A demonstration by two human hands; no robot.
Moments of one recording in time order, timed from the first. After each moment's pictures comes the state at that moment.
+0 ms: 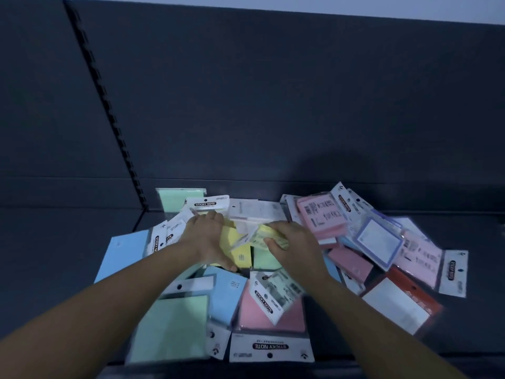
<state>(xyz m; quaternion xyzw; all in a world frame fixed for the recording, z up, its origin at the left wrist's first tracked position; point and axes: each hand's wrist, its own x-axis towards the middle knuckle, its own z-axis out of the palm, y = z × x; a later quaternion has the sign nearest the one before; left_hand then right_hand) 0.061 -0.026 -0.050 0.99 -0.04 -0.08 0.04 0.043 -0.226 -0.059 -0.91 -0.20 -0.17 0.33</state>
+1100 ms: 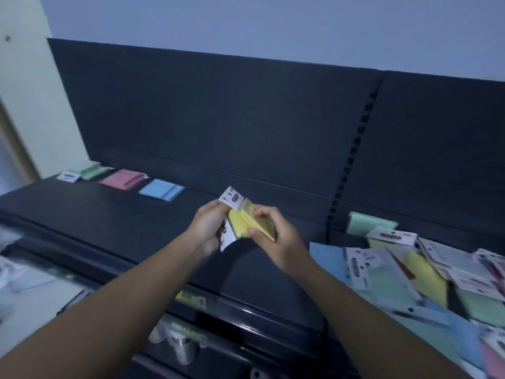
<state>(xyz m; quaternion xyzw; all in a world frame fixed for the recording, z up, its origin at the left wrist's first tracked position) -0.116 0.319 0.013 0.55 0.23 0.14 0.79 -0.069 0.171 -0.015 -0.74 -0.40 0.04 0.54</state>
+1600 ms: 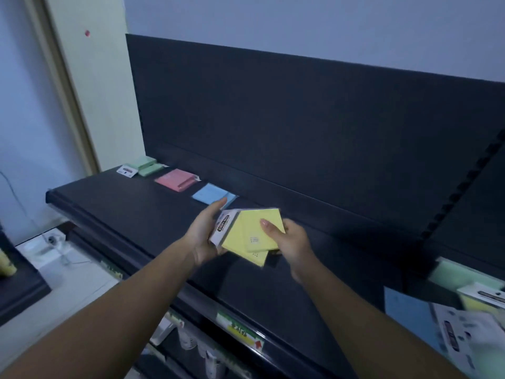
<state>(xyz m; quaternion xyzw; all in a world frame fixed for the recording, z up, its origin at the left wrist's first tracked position) -0.140 0.466 -0.010 0.40 0.26 0.06 0.88 -0.049 0.321 -0.027 -0.69 -0.19 0.23 0.66</state>
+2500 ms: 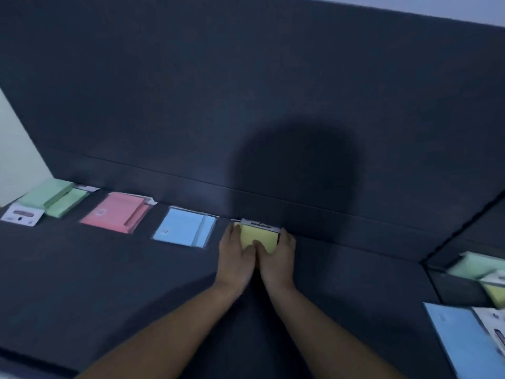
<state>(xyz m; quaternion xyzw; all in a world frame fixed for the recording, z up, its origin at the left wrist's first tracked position) -0.006 0.517 -0.094 0.81 0.20 0.14 0.53 0.027 0.443 -0.097 -0.84 -0.02 0.00 0.54</state>
